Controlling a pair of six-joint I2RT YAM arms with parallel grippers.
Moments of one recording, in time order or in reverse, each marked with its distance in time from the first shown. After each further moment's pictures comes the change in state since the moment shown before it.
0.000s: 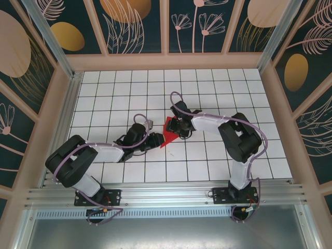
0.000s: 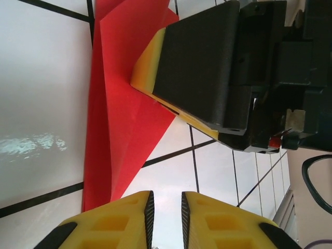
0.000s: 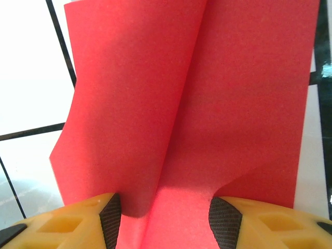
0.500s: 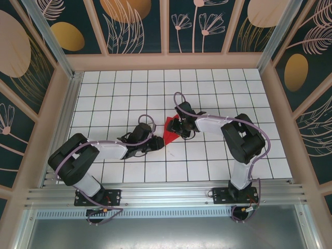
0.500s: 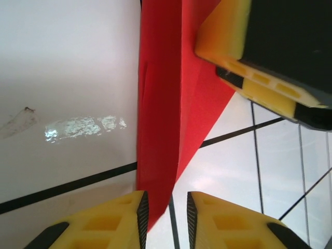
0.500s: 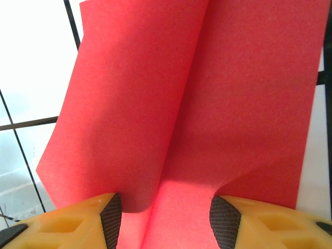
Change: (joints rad) left arm -0.025 0.007 0.083 -0.275 -0.082 0.122; right arm -0.033 -0.039 -0.068 0.091 -0.087 -0.035
